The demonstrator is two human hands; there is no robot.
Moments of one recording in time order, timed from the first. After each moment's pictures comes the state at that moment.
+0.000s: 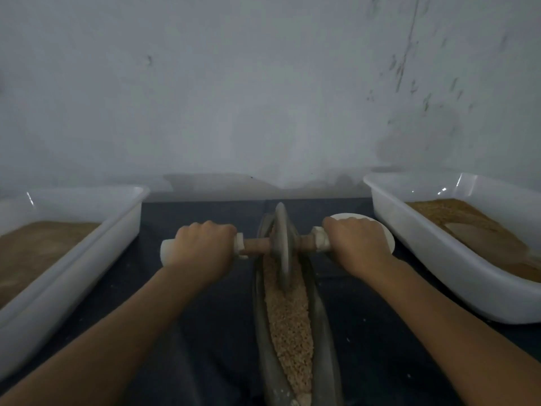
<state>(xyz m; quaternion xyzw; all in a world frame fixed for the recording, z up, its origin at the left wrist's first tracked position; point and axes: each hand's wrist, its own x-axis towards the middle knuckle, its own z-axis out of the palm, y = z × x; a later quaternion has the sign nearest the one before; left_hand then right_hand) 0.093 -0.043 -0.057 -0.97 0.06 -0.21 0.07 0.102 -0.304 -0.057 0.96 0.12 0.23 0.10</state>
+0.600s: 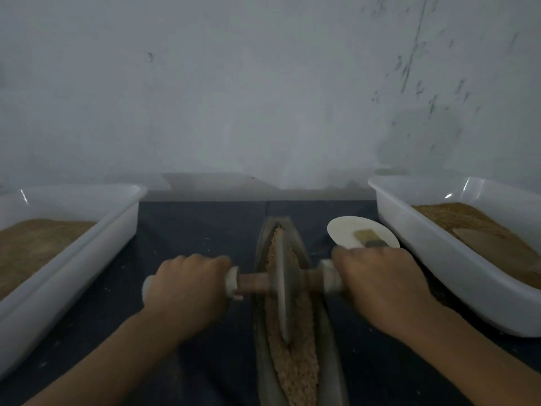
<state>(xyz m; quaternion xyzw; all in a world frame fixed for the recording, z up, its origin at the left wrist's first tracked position) 0.039 -0.039 -0.066 -0.98 0.07 -0.17 0.07 0.031 -0.299 -0.045 0.96 0.16 0.18 0.11</state>
